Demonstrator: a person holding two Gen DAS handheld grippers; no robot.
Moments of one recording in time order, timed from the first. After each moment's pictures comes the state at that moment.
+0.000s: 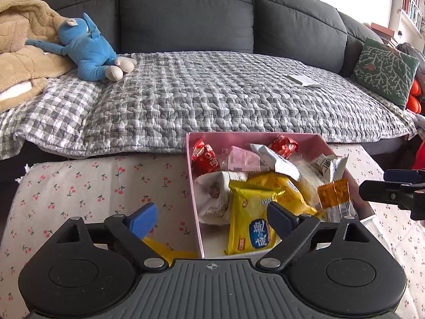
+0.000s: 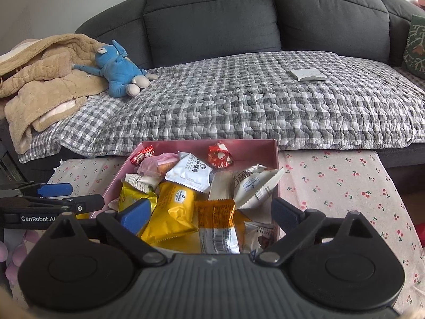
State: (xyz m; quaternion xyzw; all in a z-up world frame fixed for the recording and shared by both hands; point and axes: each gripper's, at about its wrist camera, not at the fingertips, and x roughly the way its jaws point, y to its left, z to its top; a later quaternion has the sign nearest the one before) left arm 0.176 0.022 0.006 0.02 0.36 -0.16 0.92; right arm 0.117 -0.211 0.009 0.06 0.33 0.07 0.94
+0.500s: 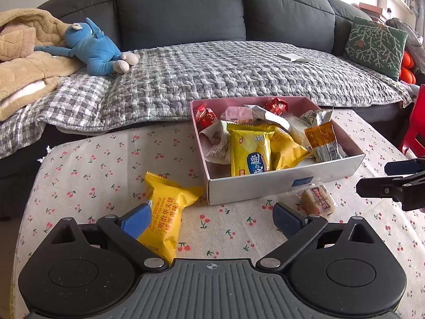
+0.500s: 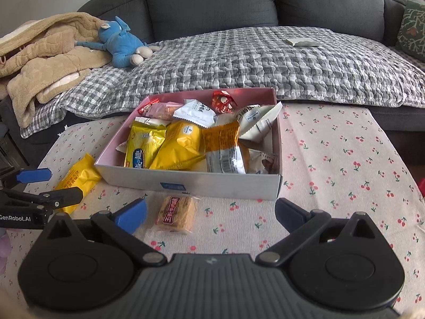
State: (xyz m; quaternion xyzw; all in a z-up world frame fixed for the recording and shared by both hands) left arm 0.105 0.037 -0.008 0.07 0.36 -0.16 0.92; right arm 0.069 -0.202 -0.027 0.06 0.37 0.07 0.92
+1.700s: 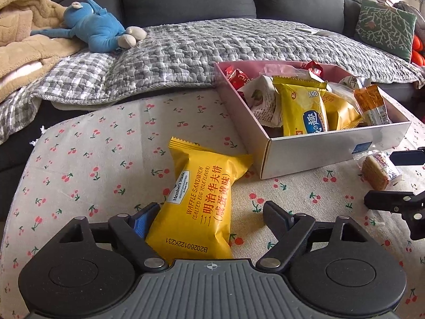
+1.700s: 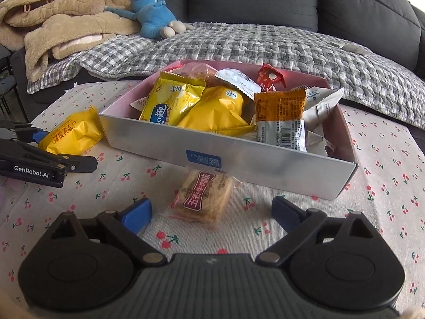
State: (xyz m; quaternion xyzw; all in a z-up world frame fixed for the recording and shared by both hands) left arm 0.147 0.065 -0.071 0.09 0.37 -0.16 0.91; right arm 0.090 -0.157 -0.075 -0.03 0.35 0.11 0.93
